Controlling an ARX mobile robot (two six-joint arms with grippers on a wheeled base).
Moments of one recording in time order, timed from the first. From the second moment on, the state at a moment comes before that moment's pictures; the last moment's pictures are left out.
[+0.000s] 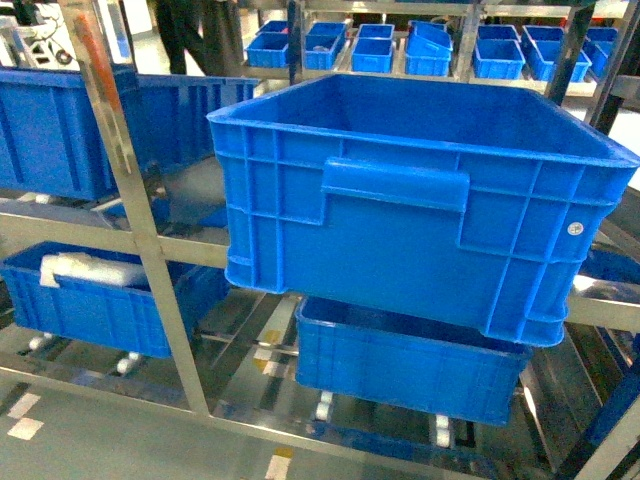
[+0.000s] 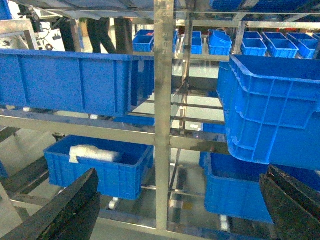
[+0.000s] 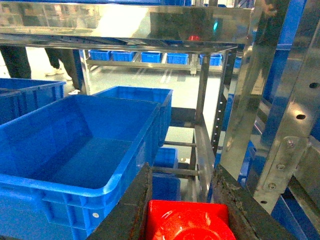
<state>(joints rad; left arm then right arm) 0.00 0.01 0.01 0.00 0.00 0.00 -0.01 0.59 0.51 0.10 0.08 0.01</state>
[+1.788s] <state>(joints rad) 0.00 0.01 0.01 0.00 0.00 0.00 -0.01 0.59 0.51 0.10 0.08 0.01</state>
